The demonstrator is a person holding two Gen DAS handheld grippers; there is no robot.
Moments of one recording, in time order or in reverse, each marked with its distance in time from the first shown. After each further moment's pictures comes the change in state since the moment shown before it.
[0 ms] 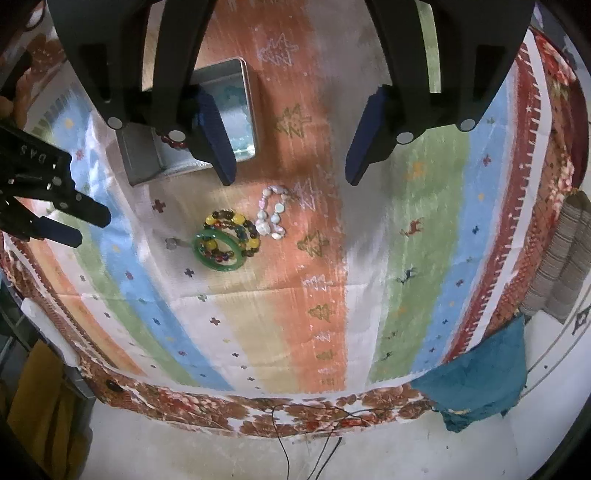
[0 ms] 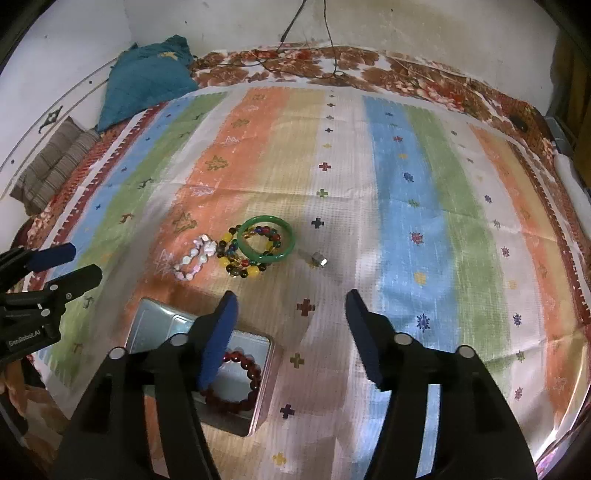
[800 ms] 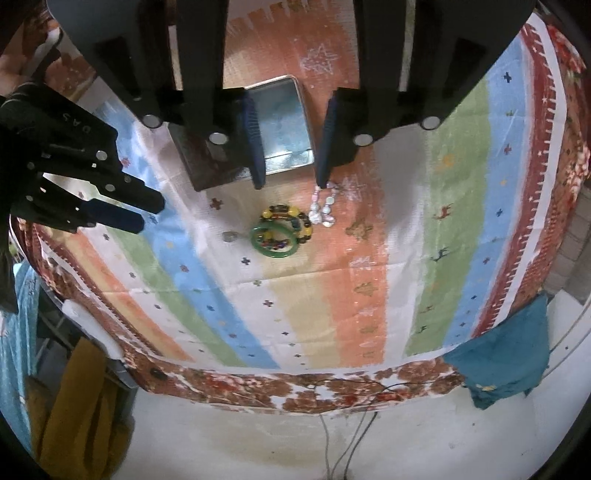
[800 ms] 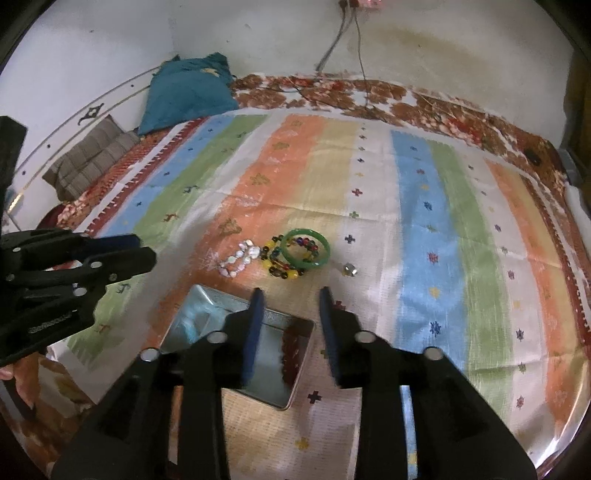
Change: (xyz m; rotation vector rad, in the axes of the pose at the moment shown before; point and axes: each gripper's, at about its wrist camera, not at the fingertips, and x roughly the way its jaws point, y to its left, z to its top) left arm -0.036 -0.025 -0.016 0.045 -0.086 -0.131; right arm -0.040 0.021 -0.025 -0.072 -0.095 0.064
